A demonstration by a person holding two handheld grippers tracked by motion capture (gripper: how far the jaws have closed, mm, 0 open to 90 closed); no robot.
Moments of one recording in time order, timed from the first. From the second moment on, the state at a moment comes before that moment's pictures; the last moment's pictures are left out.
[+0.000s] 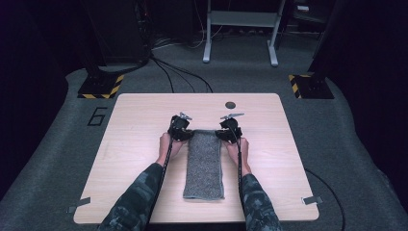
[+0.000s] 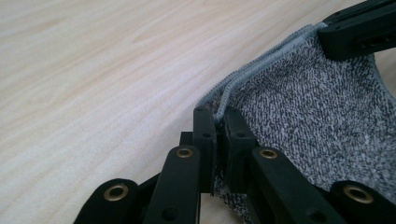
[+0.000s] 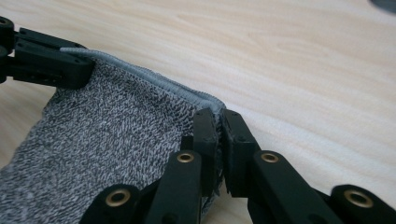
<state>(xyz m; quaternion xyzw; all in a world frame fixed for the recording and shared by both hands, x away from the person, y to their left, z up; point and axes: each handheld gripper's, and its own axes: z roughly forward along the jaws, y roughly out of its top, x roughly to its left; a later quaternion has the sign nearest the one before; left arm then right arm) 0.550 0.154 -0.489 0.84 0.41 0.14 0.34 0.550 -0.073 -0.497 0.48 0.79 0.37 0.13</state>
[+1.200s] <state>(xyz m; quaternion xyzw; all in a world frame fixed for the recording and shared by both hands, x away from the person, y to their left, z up) 0.512 0.158 -0.405 0.82 0.35 0.20 0.41 0.509 -0.083 -0.409 0.41 0.77 0.44 0.21</state>
